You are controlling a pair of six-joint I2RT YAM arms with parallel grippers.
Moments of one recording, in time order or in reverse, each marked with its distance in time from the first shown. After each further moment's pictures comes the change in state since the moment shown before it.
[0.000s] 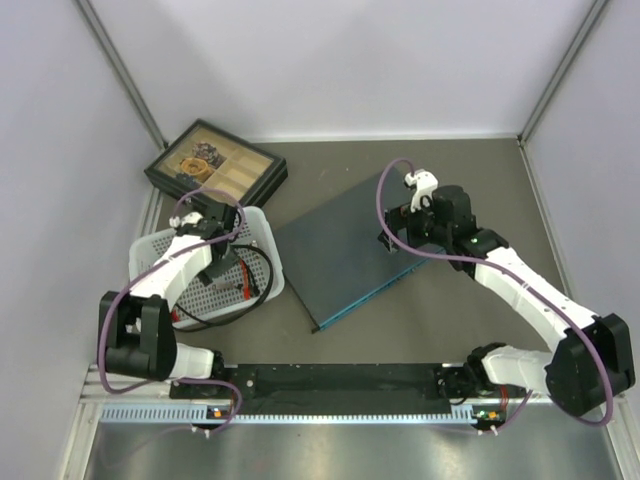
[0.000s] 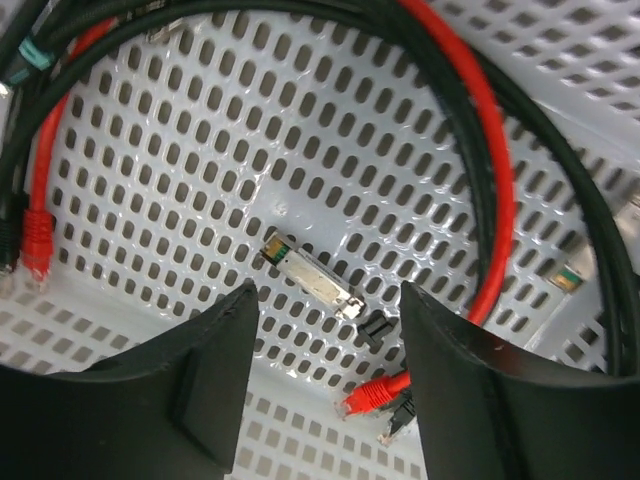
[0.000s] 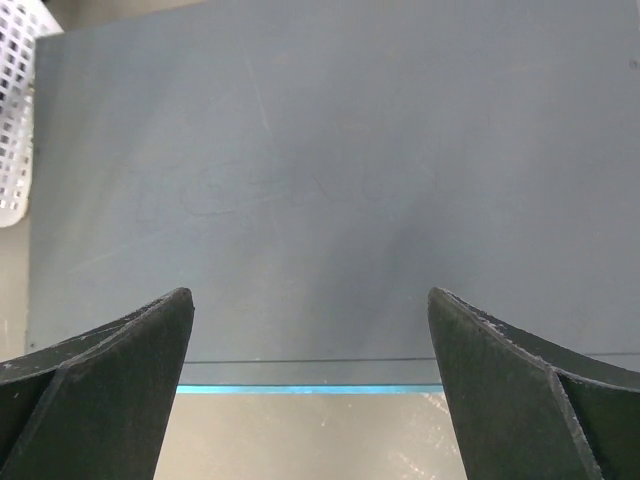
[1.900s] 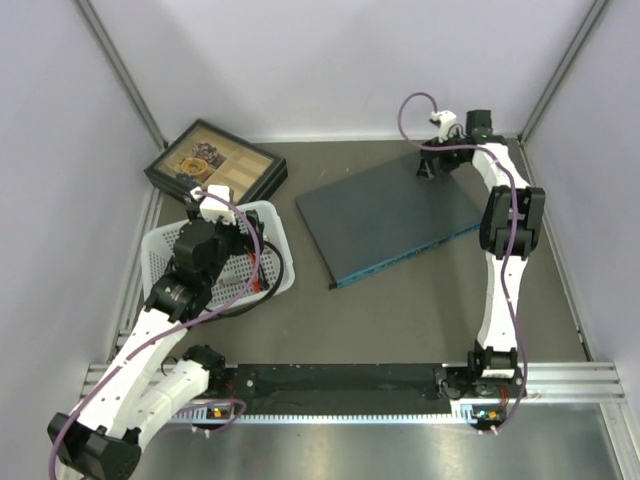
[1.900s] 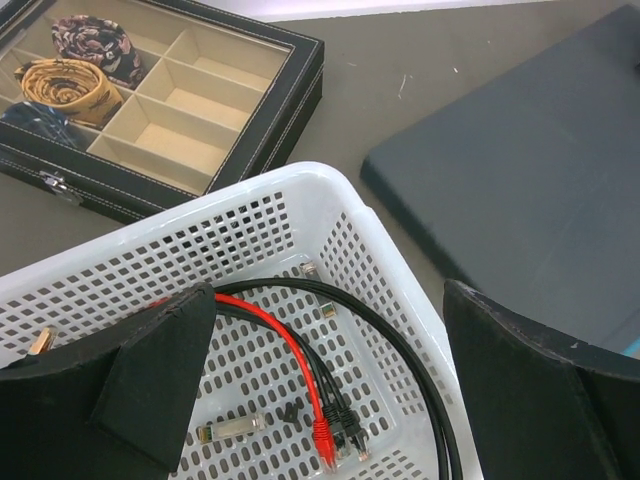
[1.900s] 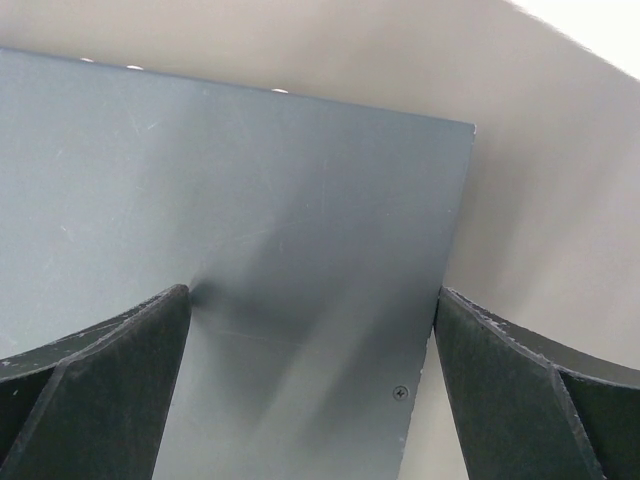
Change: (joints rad) left arm -0.233 -0.604 -0.150 0.555 0.248 0.747; right arm -0.485 1.228 1.256 -0.342 -0.366 -0.537
